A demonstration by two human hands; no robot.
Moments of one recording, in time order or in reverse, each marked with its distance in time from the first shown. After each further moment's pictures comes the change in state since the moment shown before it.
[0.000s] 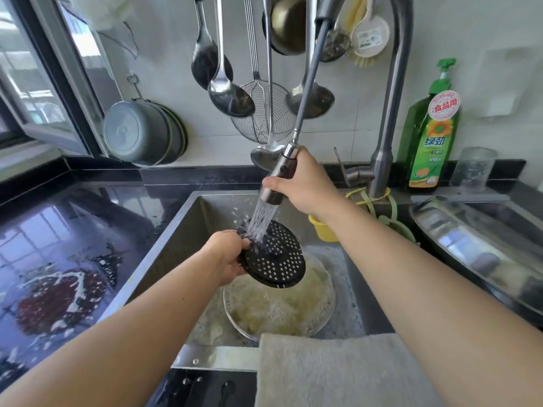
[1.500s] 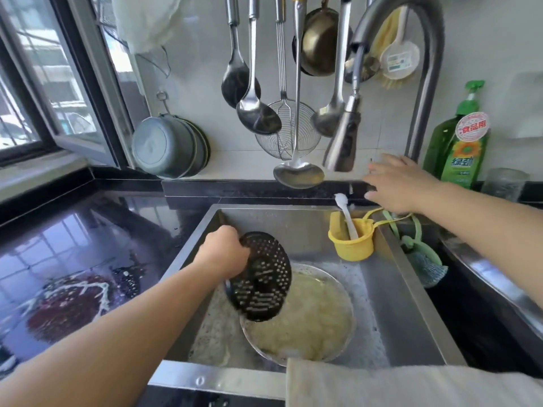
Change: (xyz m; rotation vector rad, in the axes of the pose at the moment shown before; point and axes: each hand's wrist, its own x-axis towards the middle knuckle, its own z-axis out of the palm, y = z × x) left_hand -0.008 0.032 -0.044 0.804 0.227 0.334; right_hand 0.049 0.058 -0.113 -1.343 -0.338 -0.044
